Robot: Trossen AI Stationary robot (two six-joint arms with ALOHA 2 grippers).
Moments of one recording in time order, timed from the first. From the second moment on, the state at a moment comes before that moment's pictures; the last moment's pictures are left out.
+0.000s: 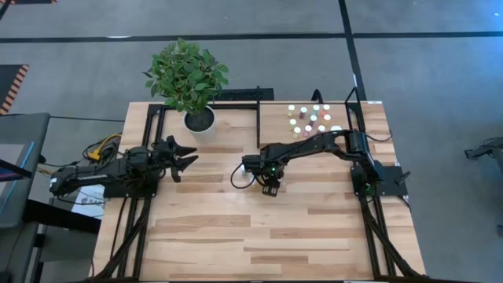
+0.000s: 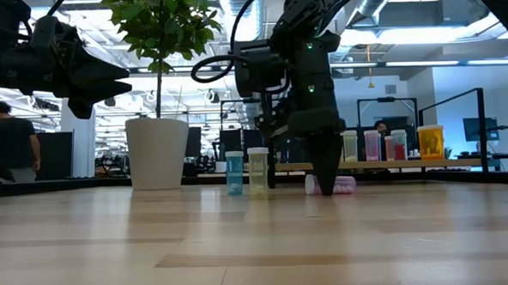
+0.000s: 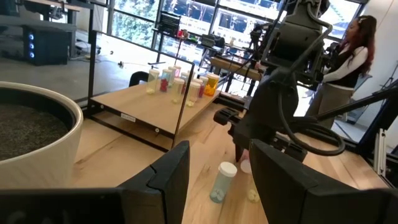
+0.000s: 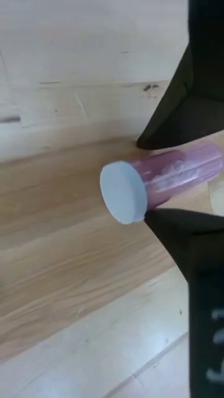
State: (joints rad) left arm 0.16 0.08 0.01 0.05 -0.12 -0.28; right arm -0.06 2.15 1.51 -0.98 -0.01 0.23
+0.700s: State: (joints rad) left arm 0.16 0.08 0.01 0.05 -0.12 -0.28; right arm -0.07 2.14 1.61 -1.02 0.09 0.43
